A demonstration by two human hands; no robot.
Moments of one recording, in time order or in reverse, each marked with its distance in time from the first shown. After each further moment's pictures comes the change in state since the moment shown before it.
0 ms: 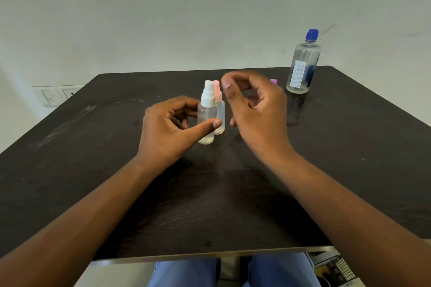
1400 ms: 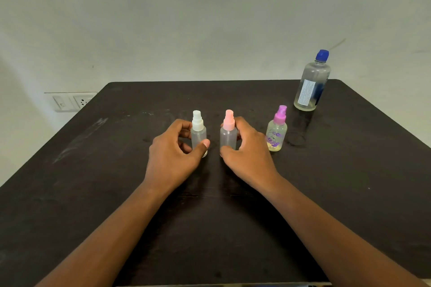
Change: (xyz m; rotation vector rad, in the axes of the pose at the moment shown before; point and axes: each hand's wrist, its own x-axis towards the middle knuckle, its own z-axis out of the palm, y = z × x) left_hand 0.006 -0.018 -0.008 0.248 0.016 -0.324; right_hand -0.002 0.022 0.023 -0.378 -0.361 0.354
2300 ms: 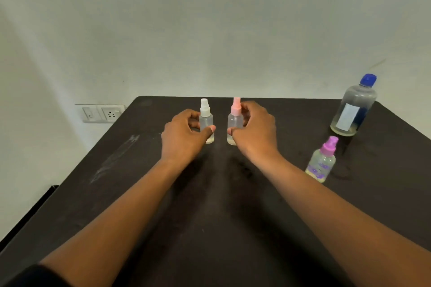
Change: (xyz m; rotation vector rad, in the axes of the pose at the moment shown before) left_hand 0.103 -0.032 -0.038 0.017 0.049 -0.143; right_hand 0.093 -0.070 0.043 0.000 0.160 0.033
